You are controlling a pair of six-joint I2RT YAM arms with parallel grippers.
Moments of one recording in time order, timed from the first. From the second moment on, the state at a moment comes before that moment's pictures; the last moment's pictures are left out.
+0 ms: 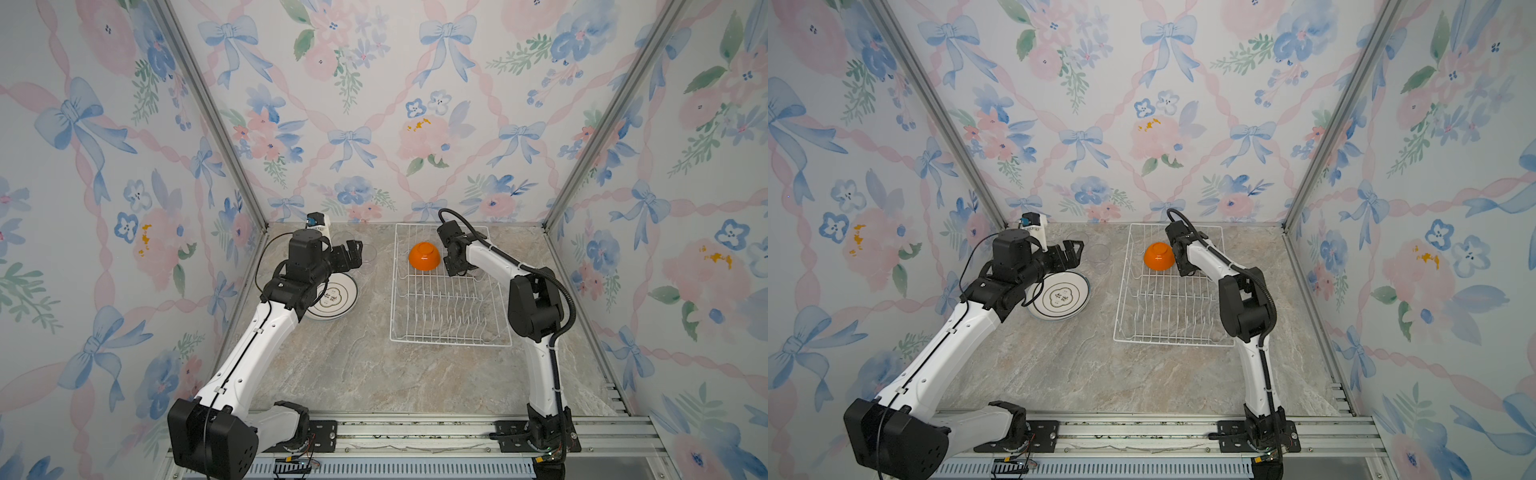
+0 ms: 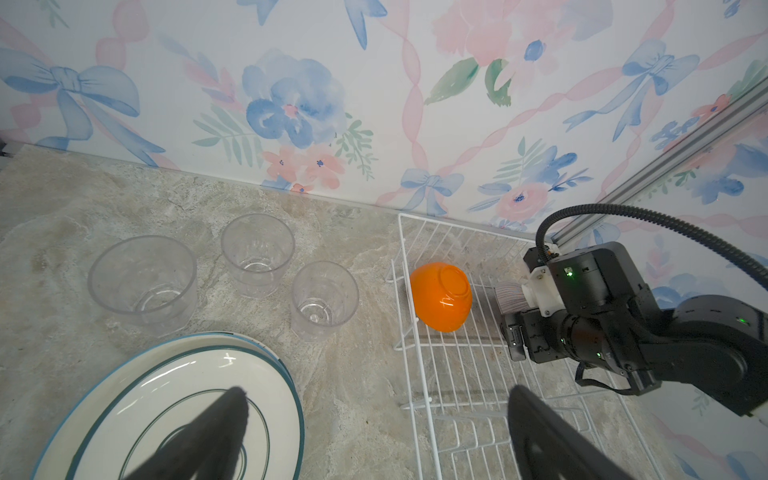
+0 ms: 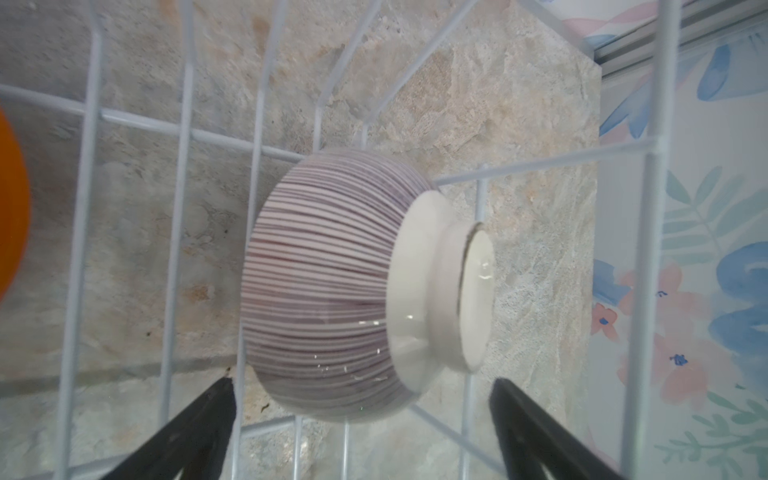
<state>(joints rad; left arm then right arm) -0.26 1.21 1.13 -0.33 0.06 -0.39 0.39 2.25 1.89 -0.87 0.61 0.14</state>
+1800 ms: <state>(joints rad) -0.33 1.28 1.14 -0.33 0.06 -0.42 0.42 2.19 1.82 -0.71 0.68 0.03</state>
